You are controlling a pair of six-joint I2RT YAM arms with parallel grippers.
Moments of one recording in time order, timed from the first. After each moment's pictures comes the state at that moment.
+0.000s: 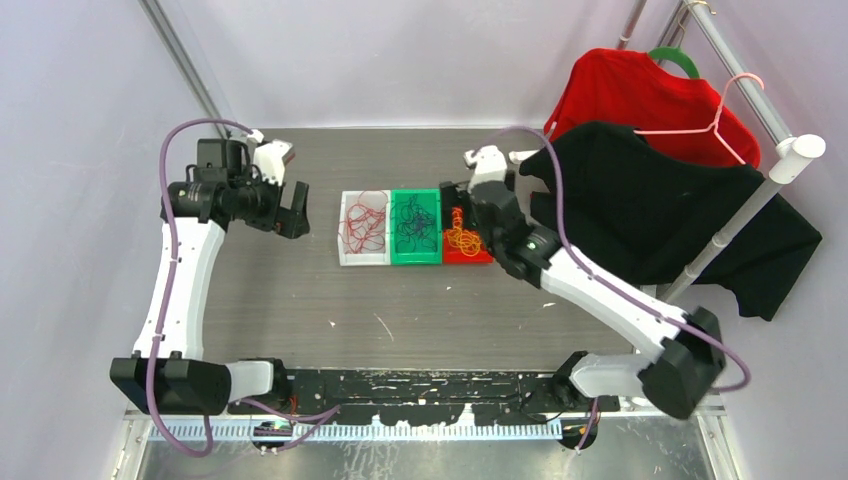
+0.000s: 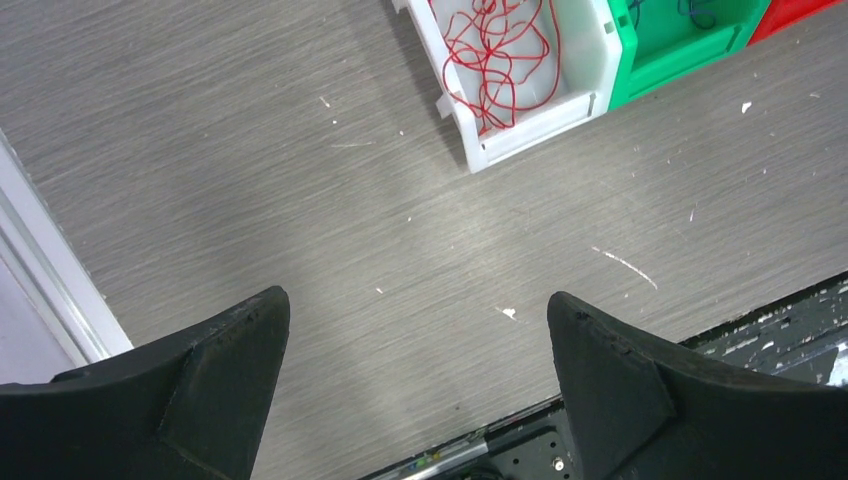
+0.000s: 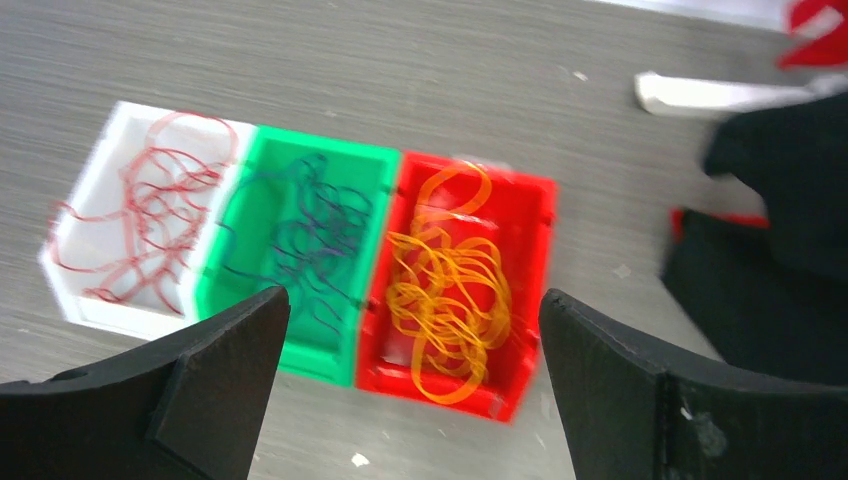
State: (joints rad) left arm -0.01 1.26 1.46 -1.12 0.30 0.27; right arm 0.74 1.31 1.10 -0.17 0.45 0.21
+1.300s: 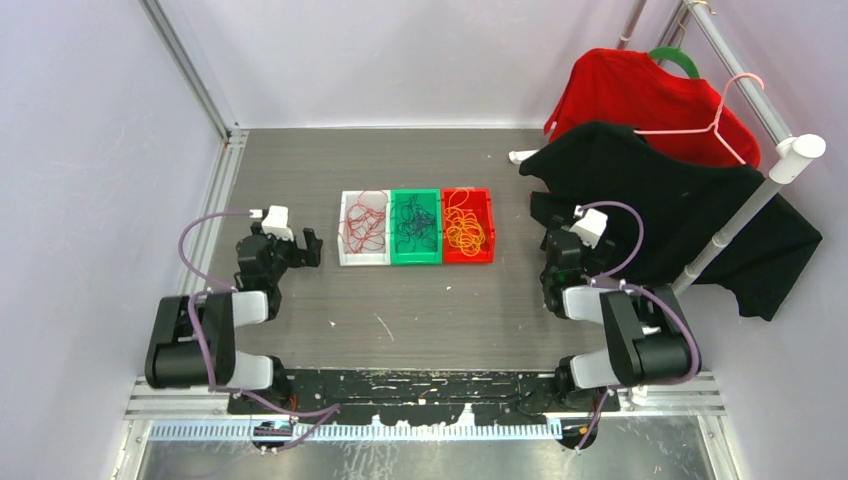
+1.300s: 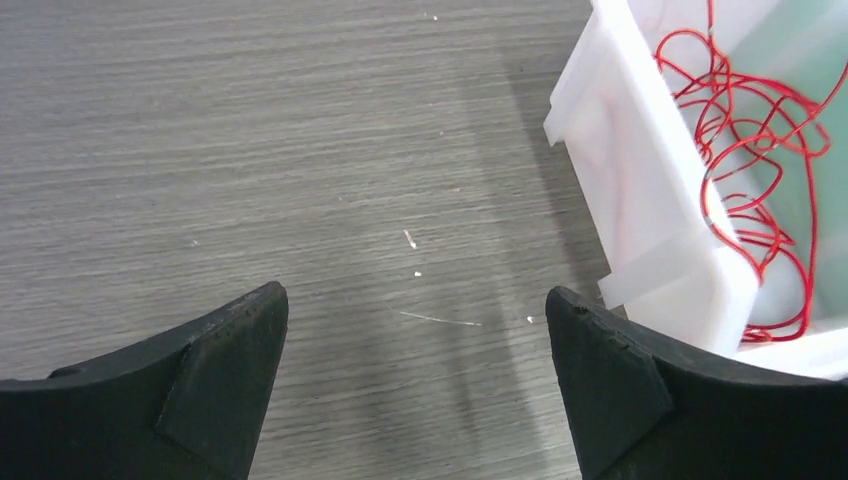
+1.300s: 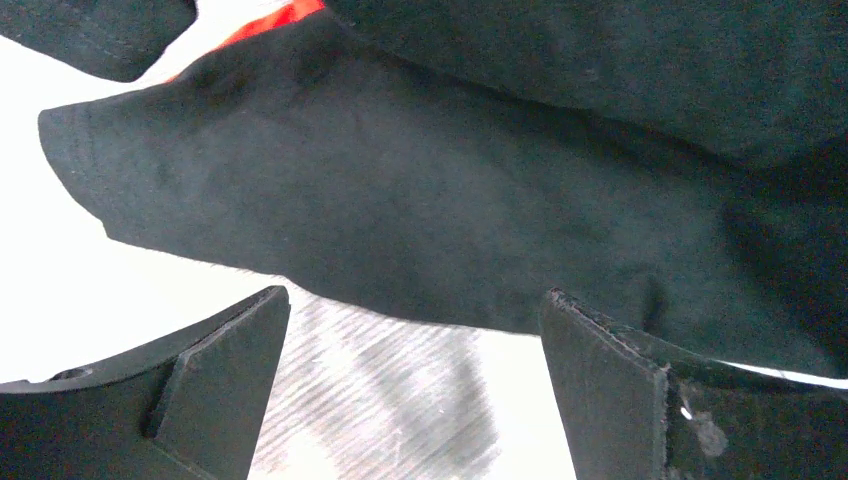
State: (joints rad) left arm 0.08 1.35 0.30 0.71 0.26 0.04; right arm 0.13 1.37 0.31 0.68 0.76 0.21
